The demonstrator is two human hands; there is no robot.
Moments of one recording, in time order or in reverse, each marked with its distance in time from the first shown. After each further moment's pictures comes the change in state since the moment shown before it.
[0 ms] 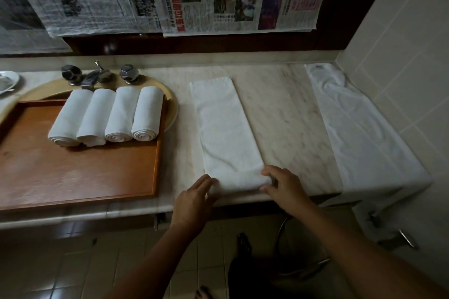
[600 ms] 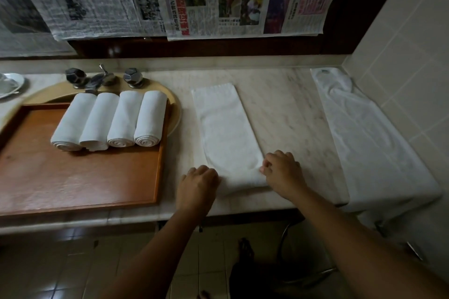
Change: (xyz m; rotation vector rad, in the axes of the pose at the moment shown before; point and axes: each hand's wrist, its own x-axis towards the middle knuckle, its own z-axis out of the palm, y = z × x) left_hand 0.048 -0.002 -0.006 0.156 0.101 -0.055; right_hand 0.059 -0.023 -0.010 -0.340 0.046 0.040
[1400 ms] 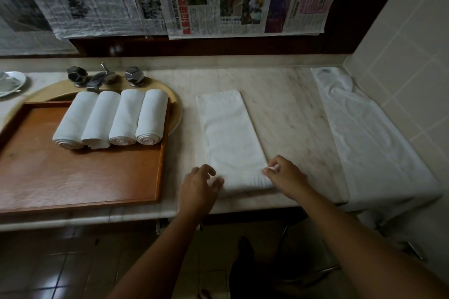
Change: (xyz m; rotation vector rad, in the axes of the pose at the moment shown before) left_hand -0.001 0.009 -0.003 -0.256 -0.108 -0.333; right_hand -0.005 0.008 0.003 0.306 -0.163 0.310
